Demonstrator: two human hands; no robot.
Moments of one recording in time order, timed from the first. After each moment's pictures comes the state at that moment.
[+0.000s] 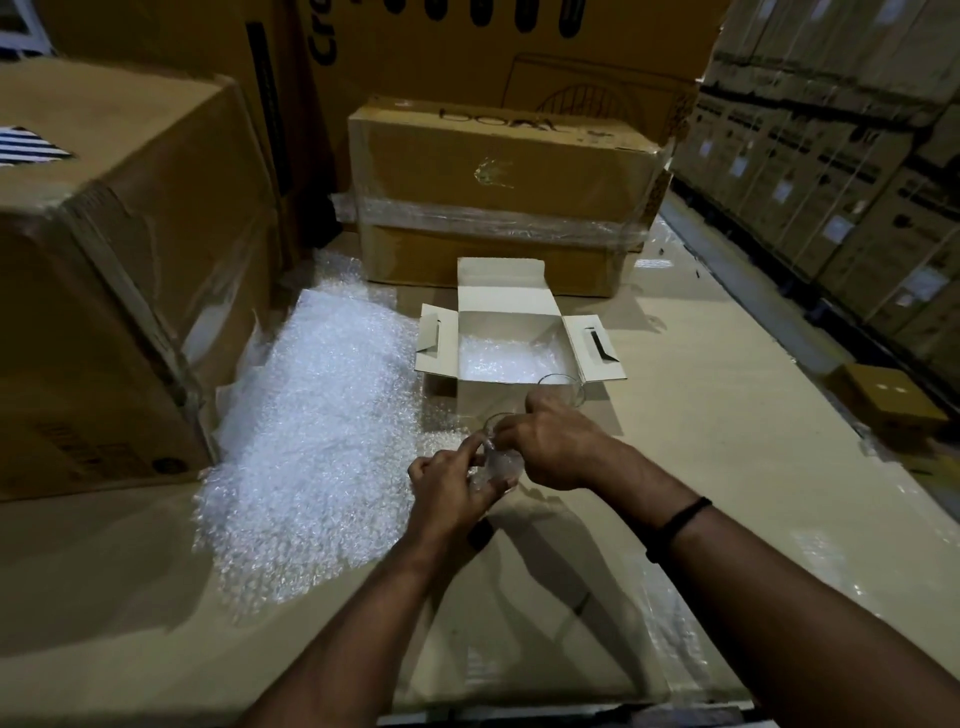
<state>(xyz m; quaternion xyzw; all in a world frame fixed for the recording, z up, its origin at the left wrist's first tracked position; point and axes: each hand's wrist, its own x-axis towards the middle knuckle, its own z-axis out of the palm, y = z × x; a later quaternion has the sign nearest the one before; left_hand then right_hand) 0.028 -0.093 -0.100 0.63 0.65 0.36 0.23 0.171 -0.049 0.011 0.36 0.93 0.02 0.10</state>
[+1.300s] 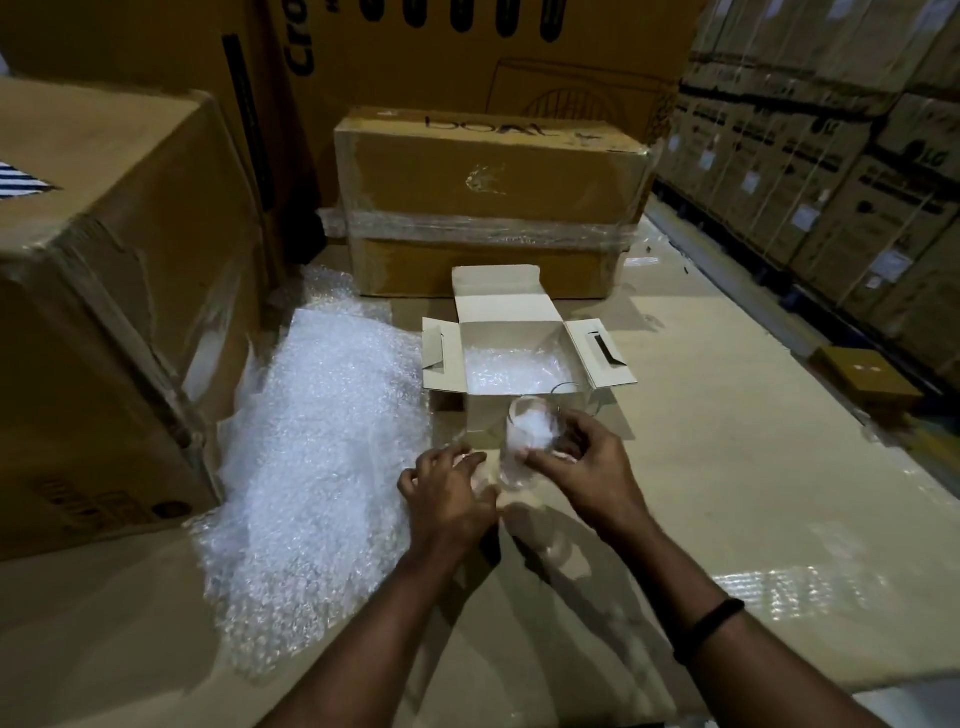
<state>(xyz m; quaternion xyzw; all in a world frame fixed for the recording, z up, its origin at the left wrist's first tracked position) 0.005 -0.078 -0.094 0.65 0.71 0.22 0.12 0.170 -0.077 -0.031 0.56 0.57 -0.41 -0.44</state>
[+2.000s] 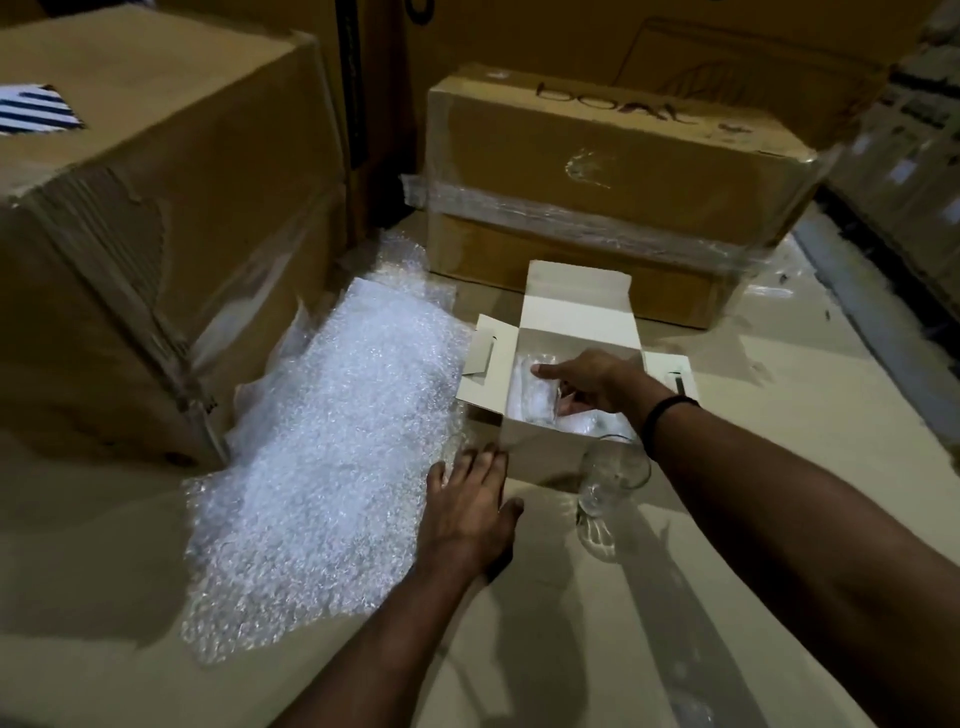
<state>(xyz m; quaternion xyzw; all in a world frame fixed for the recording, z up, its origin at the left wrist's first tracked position) 0.028 -0.039 -0.113 0.65 0.75 0.13 0.08 0.137 0.162 -0.021 0.63 0.60 -0.49 -0.08</state>
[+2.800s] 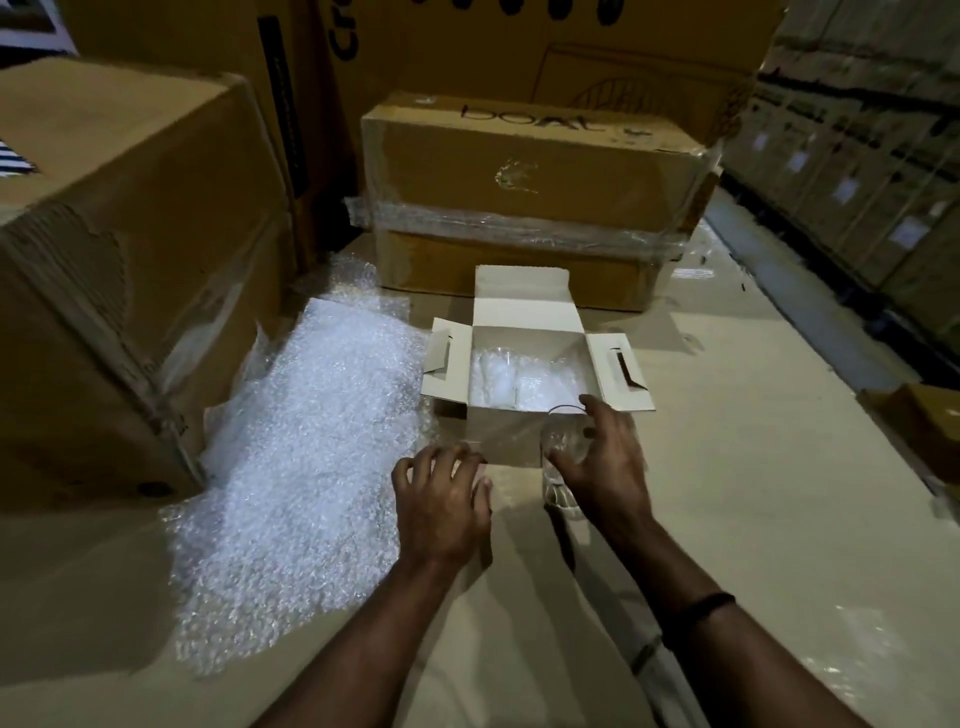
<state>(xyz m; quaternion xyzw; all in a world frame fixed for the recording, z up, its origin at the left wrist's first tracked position) 0.031 -0.062 -0.107 0.65 0.68 0.32 -0.13 0.209 -0.008 -0.051 0.60 0.69 -0.21 -0.35</state>
